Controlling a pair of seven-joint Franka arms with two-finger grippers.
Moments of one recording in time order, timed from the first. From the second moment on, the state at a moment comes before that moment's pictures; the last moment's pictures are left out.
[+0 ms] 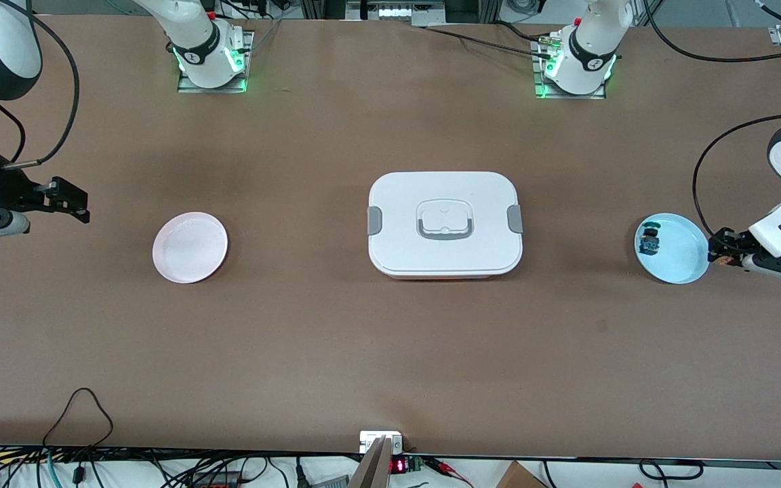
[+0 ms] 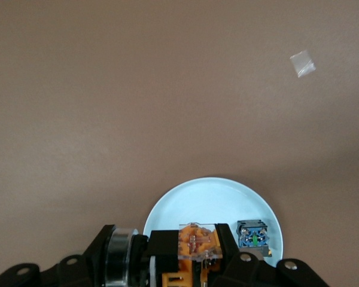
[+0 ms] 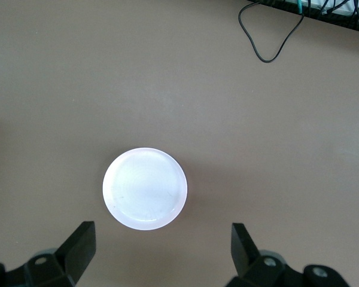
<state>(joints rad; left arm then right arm) 0.35 0.29 -0.06 -1.95 0.03 2.36 0.58 0.11 0.13 -0.12 -1.62 -0.02 1.83 -0.22</state>
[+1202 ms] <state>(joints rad) 0.26 0.21 -0.06 -1.72 -0.63 2.05 1.19 0.11 0.13 -0.12 -1.62 -0.02 1.83 -0.22</state>
